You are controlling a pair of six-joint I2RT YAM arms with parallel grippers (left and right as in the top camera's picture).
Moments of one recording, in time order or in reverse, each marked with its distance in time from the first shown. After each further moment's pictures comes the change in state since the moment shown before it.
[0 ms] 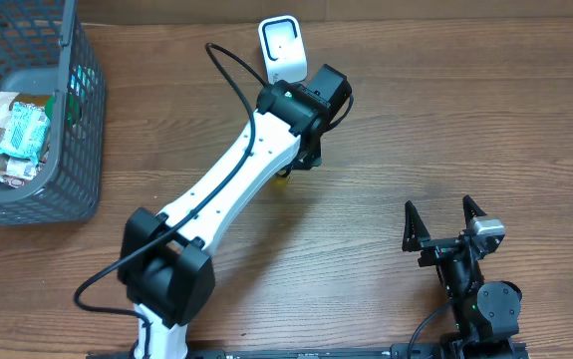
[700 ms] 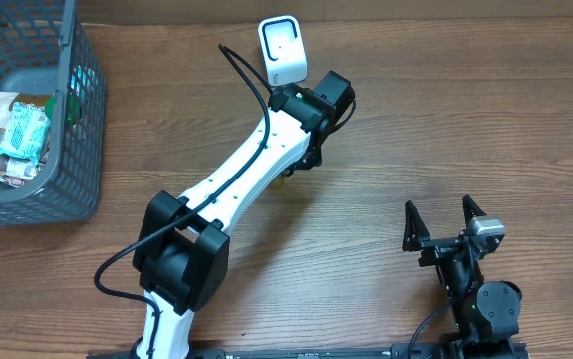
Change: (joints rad) left arm 0.000 0.085 0.000 0.039 -0.067 -0.034; right arm 0.000 0.000 0.000 0.000 0.000 -0.001
